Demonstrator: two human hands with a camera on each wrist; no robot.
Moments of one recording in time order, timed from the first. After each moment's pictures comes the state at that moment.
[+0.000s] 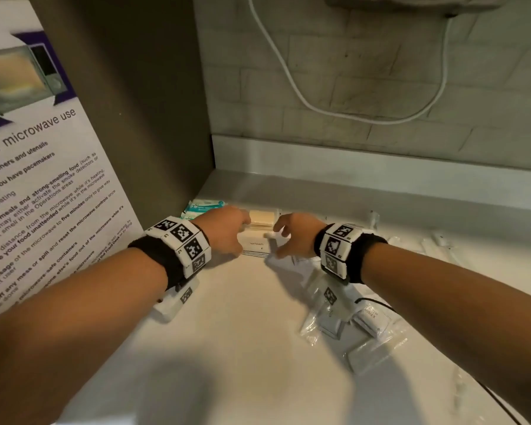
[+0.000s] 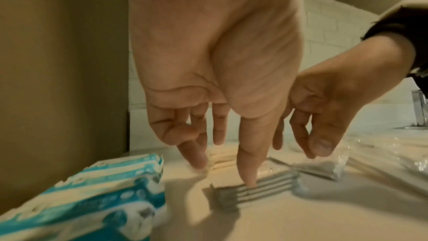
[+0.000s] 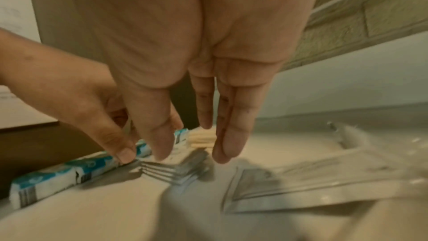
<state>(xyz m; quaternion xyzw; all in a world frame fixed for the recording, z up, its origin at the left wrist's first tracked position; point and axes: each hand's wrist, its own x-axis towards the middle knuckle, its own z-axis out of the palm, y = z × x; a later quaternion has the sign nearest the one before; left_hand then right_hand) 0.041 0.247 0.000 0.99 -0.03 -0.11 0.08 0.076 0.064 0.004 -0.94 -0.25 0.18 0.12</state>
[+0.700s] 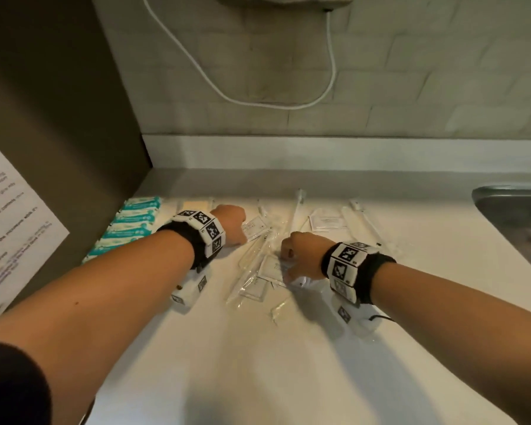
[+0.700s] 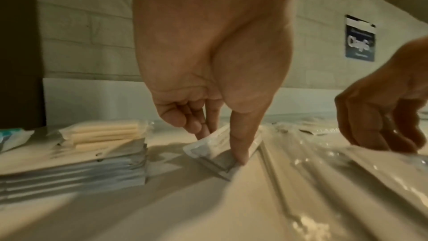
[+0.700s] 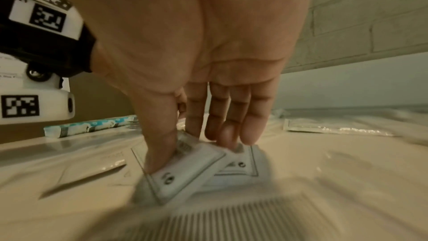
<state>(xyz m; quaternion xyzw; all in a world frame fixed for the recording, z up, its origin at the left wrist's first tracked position) 0.061 0.115 -0.021 0.99 -0.06 -0.14 0.06 0.001 -0.080 0.000 -0.95 -0.22 0.20 0.04</state>
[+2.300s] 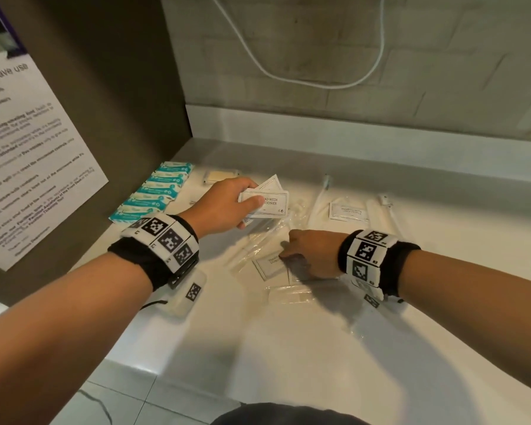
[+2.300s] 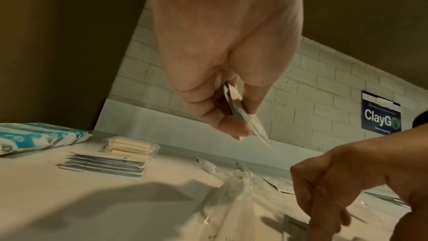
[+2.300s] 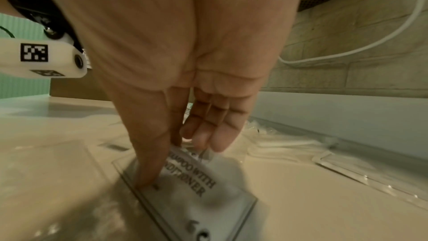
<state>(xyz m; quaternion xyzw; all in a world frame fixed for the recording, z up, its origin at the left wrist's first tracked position) -0.039 0.095 0.024 0.92 0.02 0.02 0.40 0.007 -0.108 -0.022 -0.87 -0.45 0.20 -0.01</state>
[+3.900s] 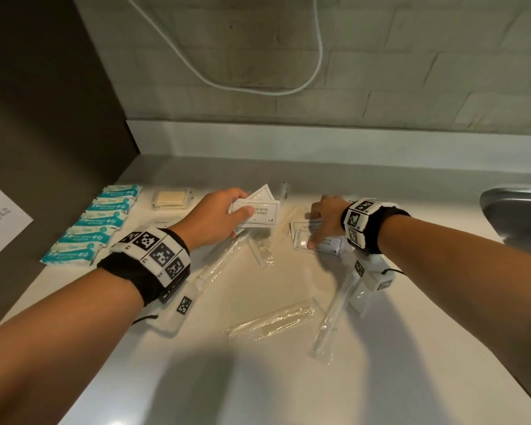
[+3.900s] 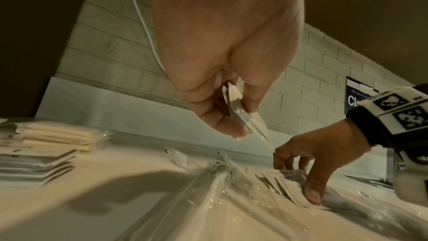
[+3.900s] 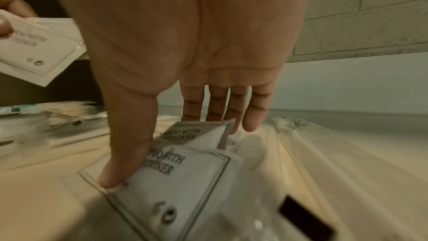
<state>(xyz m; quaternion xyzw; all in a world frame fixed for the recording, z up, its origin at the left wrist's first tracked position) 0.019 0.050 0.016 0.92 -0.01 -0.03 0.40 0.103 -0.178 -0.002 -0.97 -0.16 0.20 -0.01</state>
